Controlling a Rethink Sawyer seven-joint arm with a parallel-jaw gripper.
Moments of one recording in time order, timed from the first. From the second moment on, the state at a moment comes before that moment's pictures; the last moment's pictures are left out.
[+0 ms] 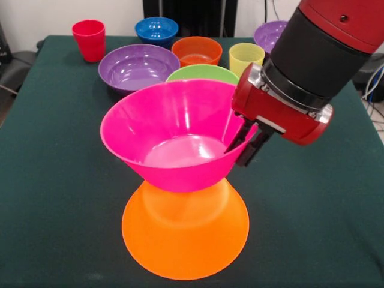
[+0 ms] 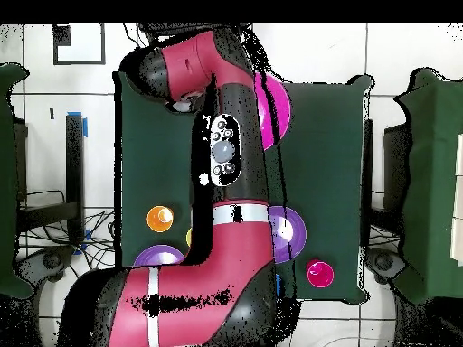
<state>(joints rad) -0.06 -0.28 0.18 0.60 -0.63 1.23 2.24</state>
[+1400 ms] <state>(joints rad) -0.03 -0.09 0.15 0.27 -0.63 1.43 2.24</state>
